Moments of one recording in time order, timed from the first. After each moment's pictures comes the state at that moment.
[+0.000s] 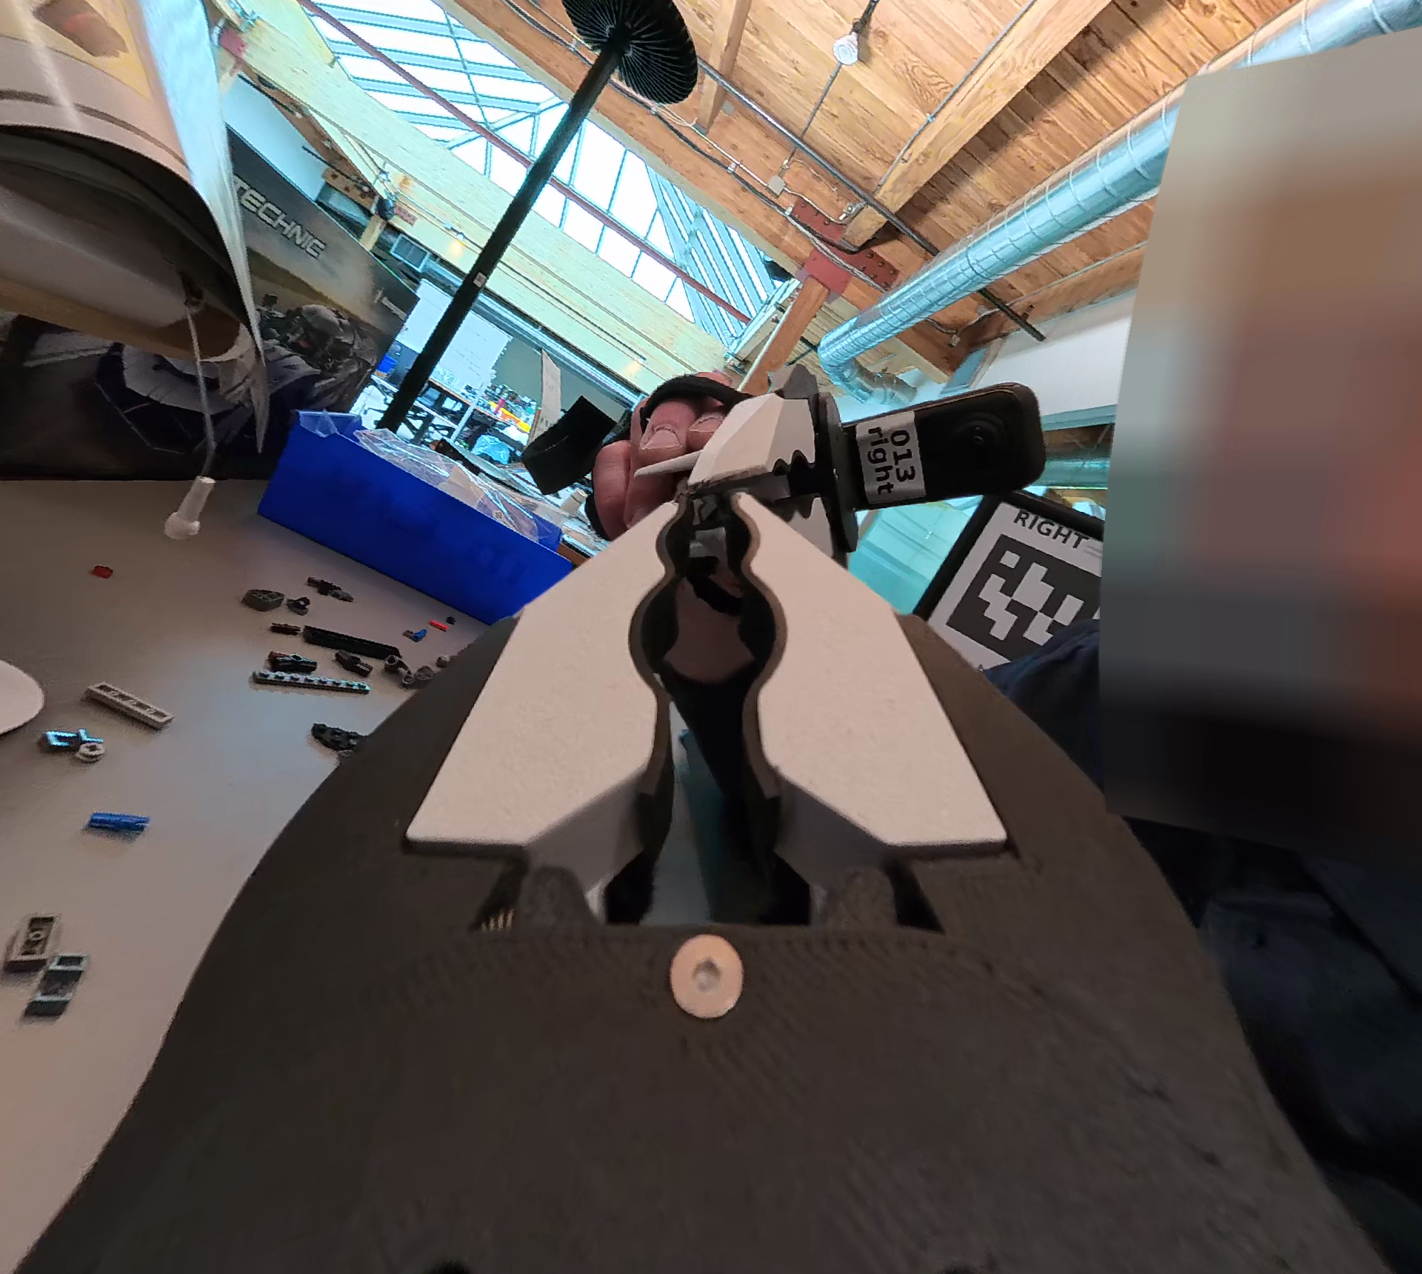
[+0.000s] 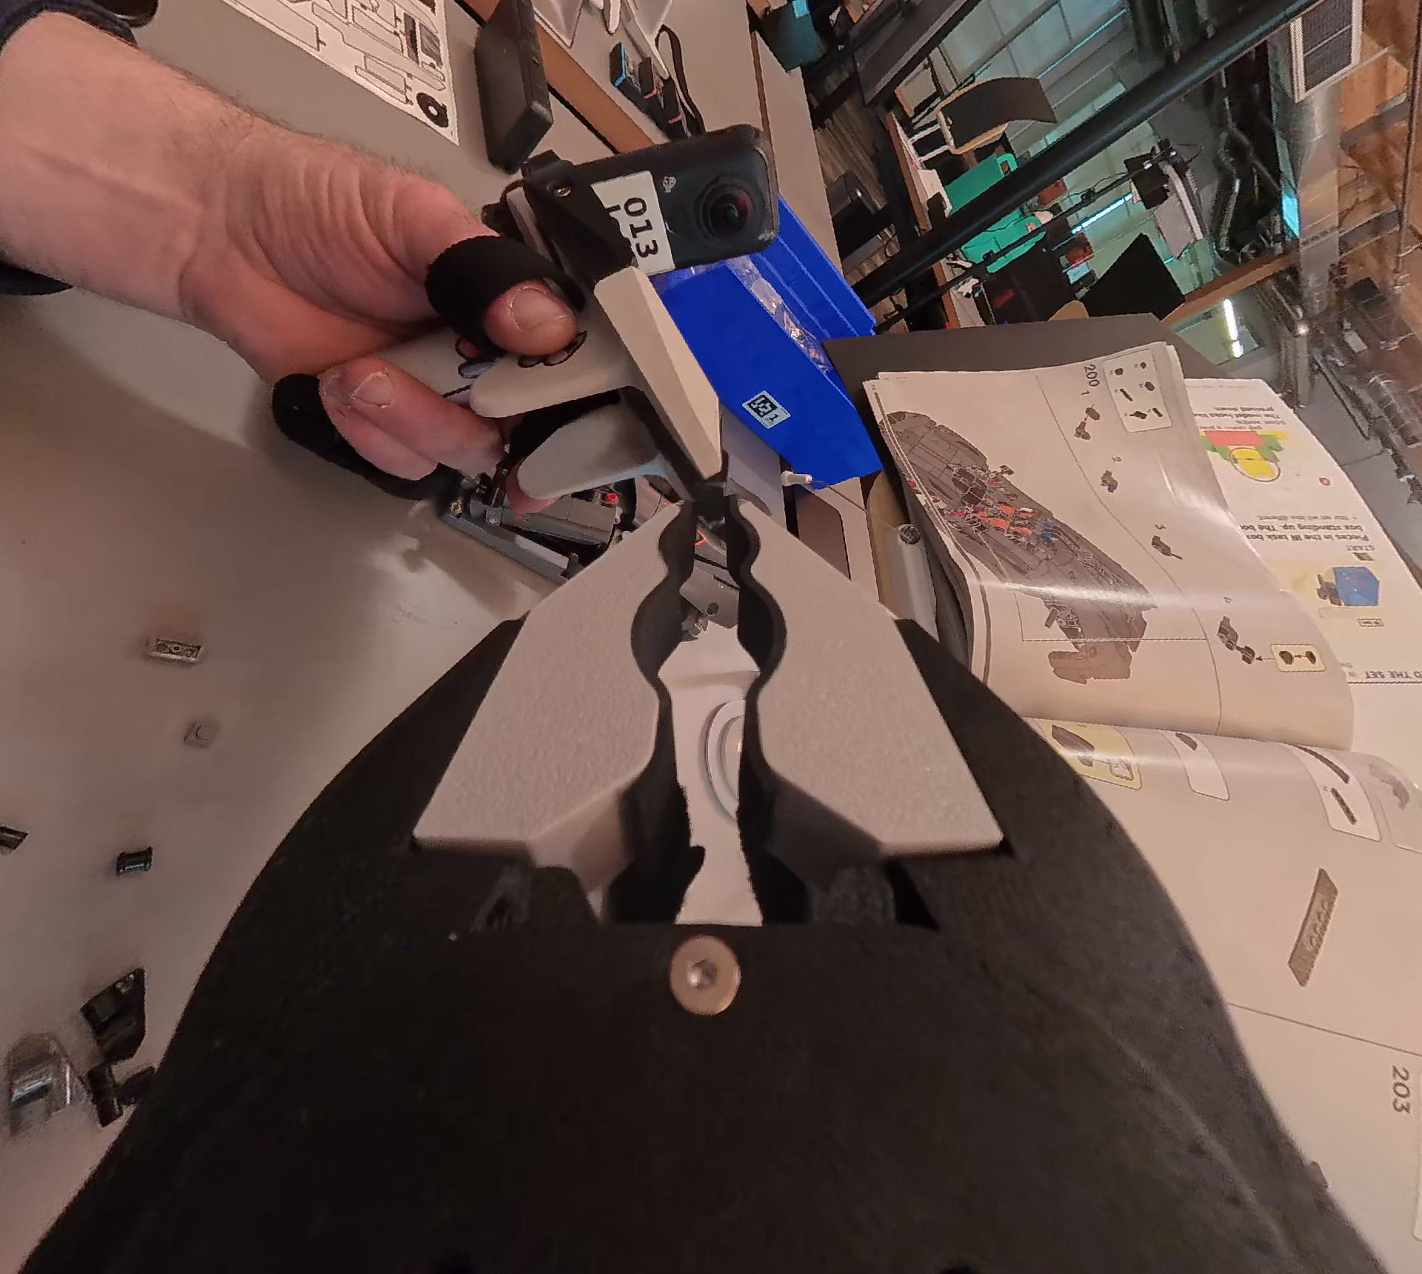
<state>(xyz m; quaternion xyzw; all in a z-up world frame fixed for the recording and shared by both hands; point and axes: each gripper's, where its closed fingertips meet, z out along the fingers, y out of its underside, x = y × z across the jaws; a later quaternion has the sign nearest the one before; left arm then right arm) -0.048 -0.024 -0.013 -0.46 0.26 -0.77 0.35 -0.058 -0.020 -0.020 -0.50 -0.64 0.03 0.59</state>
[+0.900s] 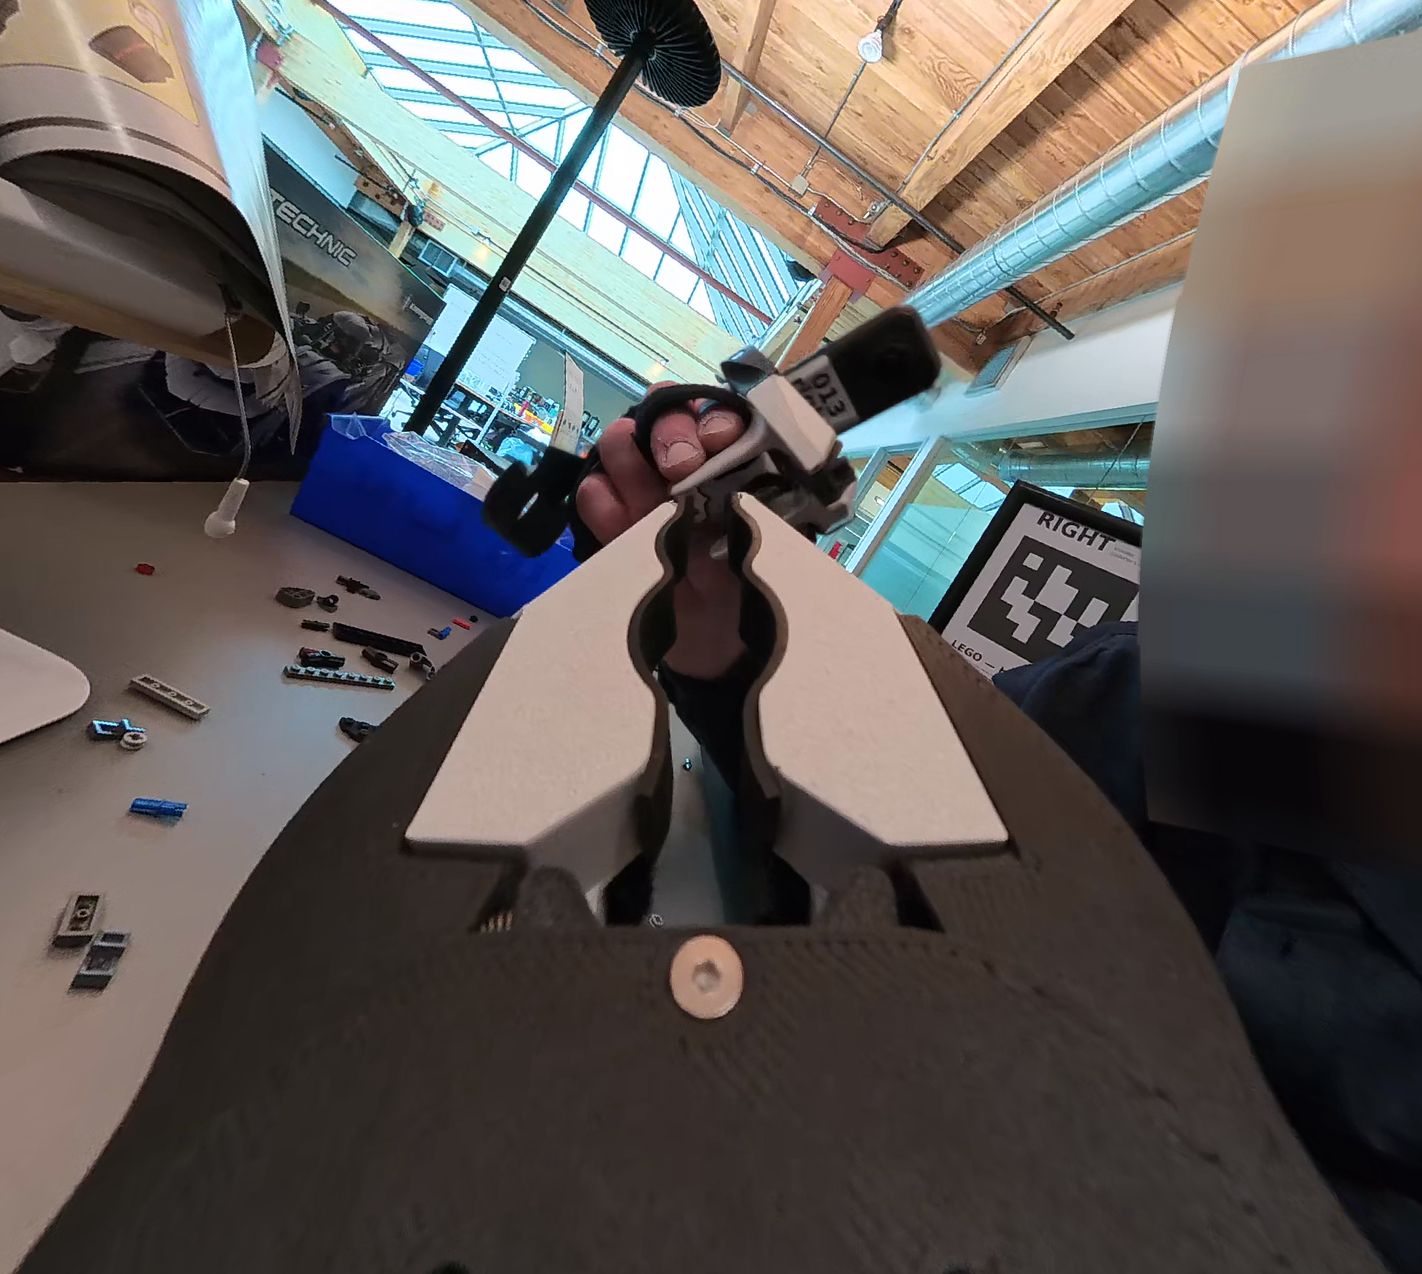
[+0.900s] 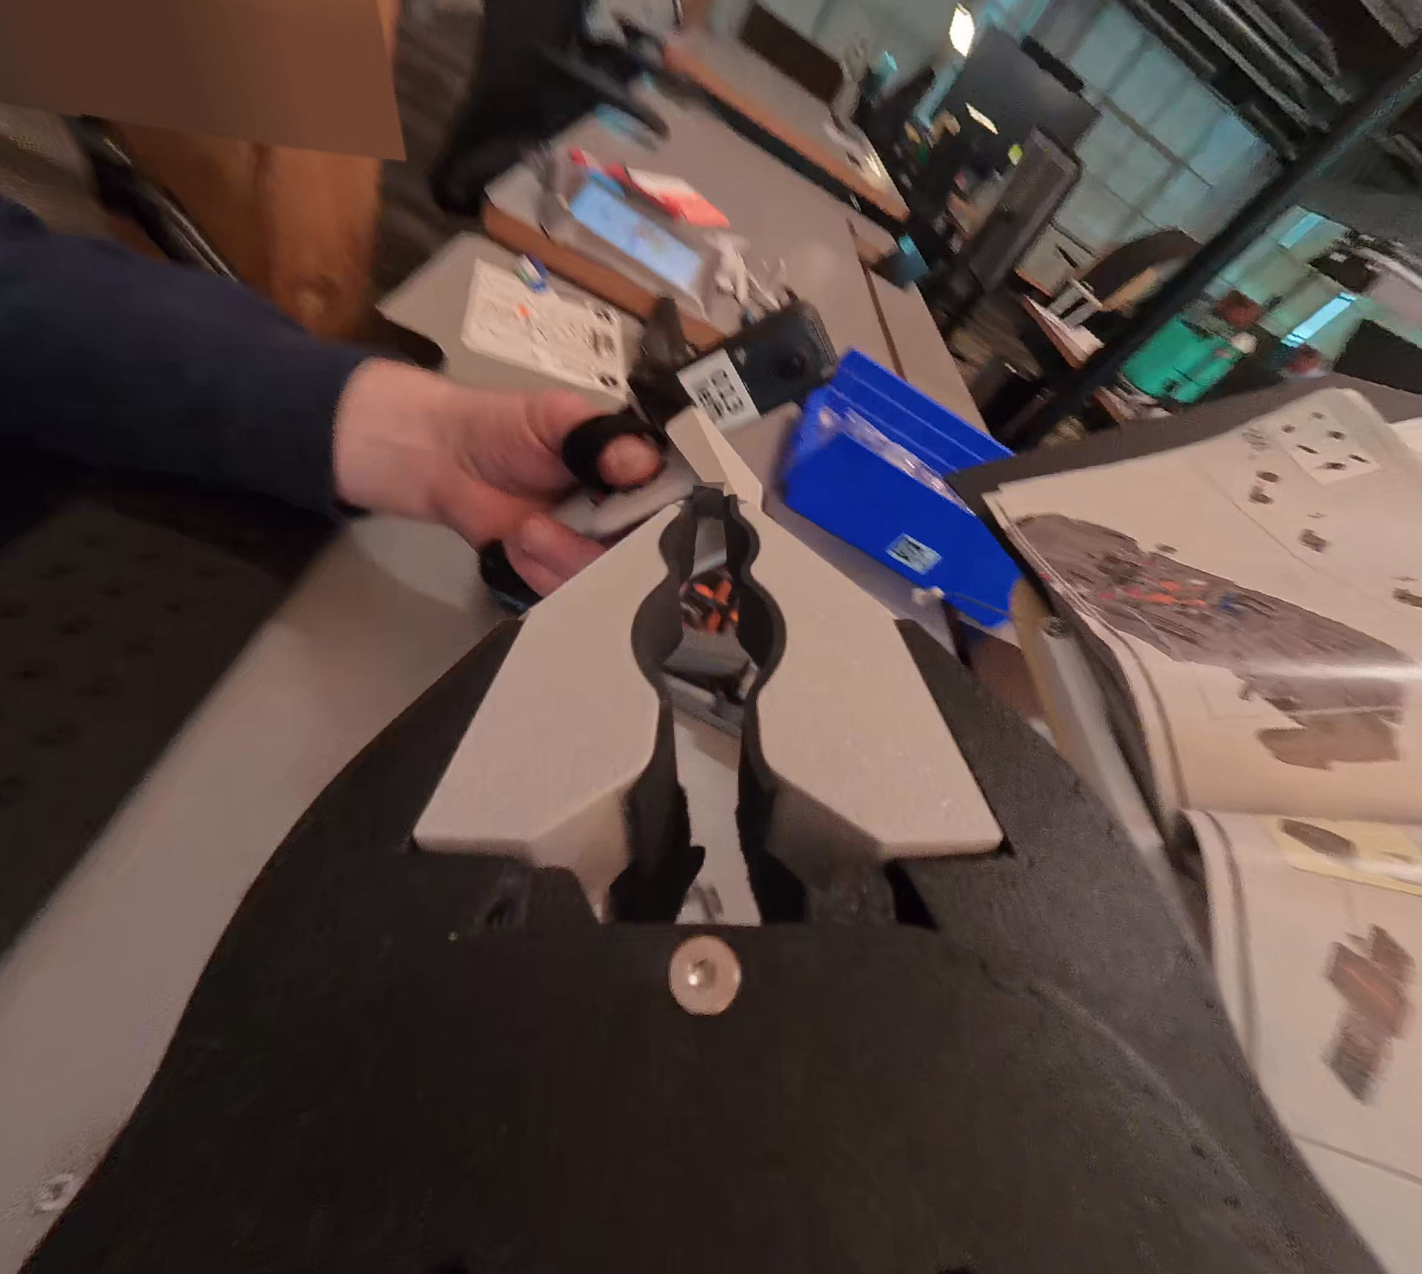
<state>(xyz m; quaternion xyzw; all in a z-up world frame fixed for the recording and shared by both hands) -0.051 -0.021 -0.015 -0.47 0.26 -0.76 0.36 -0.052 -0.049 0.003 -0.47 -0.61 0.28 0.58</state>
